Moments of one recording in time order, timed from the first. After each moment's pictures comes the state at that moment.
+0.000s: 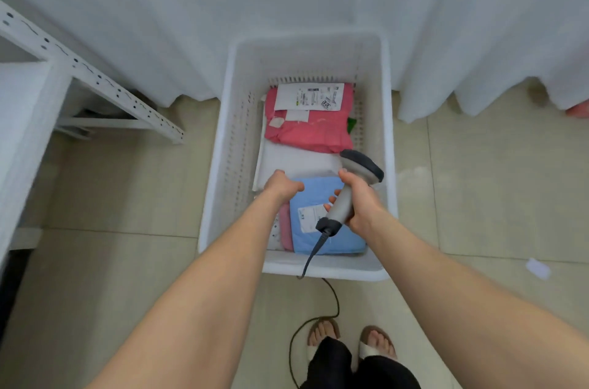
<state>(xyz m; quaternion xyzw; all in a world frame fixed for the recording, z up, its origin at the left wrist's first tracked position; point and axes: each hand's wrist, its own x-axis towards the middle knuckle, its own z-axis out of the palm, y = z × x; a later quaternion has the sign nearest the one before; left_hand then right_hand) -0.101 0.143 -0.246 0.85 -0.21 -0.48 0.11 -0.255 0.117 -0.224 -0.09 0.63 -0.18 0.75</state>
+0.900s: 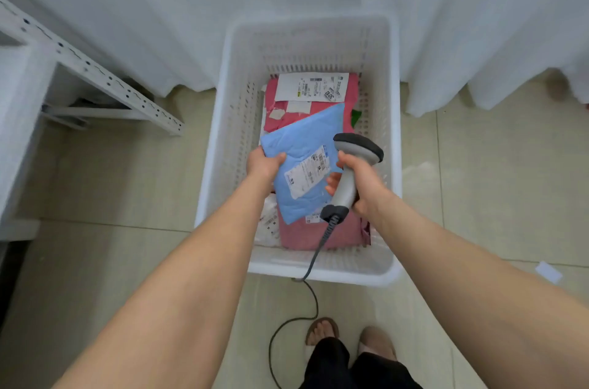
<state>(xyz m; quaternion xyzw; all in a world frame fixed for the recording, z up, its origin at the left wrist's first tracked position) -0.073 0.126 -0.265 0.81 -0.07 -0.44 0.38 -0.251 0.086 -0.240 -0.13 0.60 -0.17 0.78</state>
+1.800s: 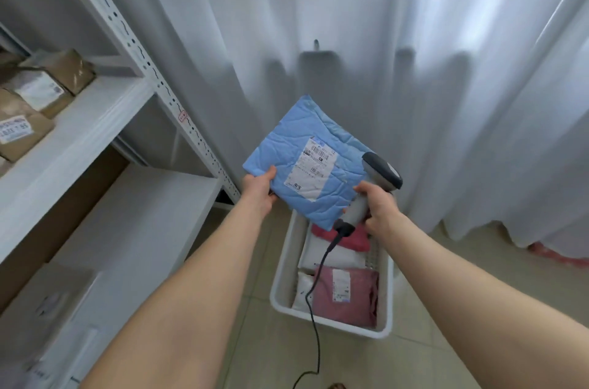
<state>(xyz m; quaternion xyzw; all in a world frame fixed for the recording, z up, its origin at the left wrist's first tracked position) -0.036 0.184 0.239 0.62 0.04 -0.39 0.68 -0.220 0.105 0.222 -0.22 0.56 -0.28 0.74</state>
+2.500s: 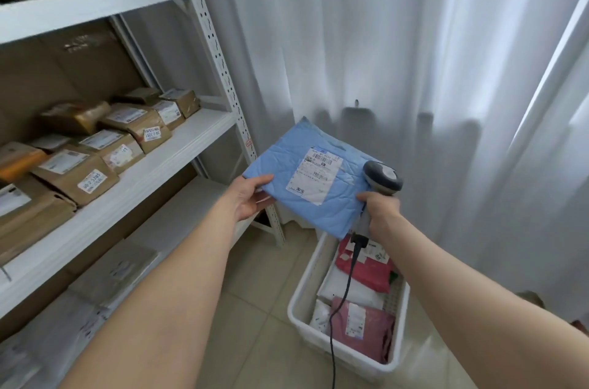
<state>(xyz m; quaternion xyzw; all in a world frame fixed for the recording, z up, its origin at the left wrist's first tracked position) -0.070 0.327 0.385 0.65 -0.06 -0.38 0.66 -0.255 0.172 0.340 -0.36 0.52 -0.28 0.72</state>
